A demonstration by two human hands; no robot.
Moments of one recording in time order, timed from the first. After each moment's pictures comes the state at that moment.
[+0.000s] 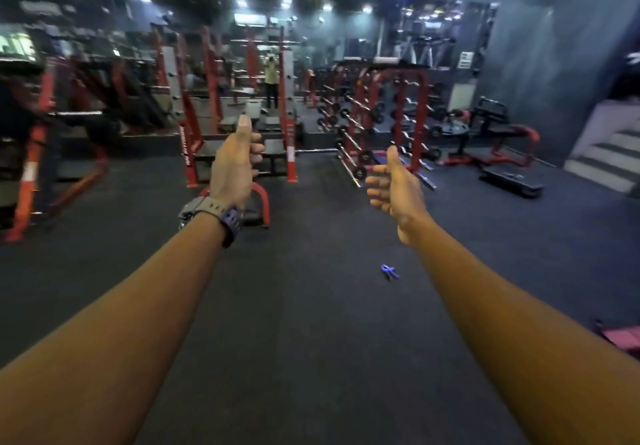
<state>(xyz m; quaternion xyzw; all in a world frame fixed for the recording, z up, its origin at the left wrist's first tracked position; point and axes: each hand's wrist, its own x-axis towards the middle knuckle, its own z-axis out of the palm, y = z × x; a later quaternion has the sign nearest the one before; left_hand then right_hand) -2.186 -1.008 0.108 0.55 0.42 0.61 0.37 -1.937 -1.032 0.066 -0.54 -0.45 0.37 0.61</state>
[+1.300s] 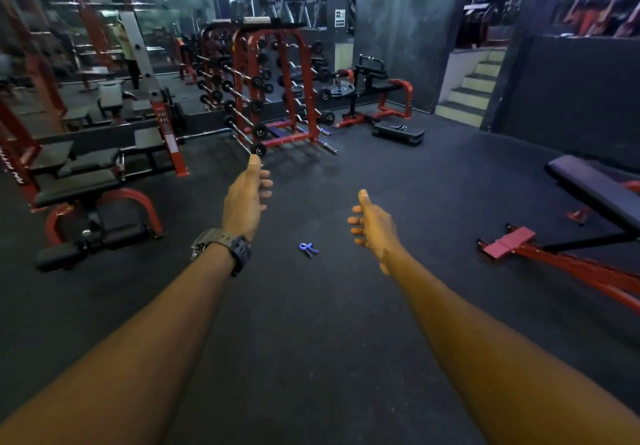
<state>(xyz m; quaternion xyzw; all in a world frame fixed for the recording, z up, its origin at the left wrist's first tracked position) -1.927 -0.901 0.005 0.61 0.40 0.46 0.50 -1.735 -0.998 -0.049 -0.67 -0.28 0.33 0.61</state>
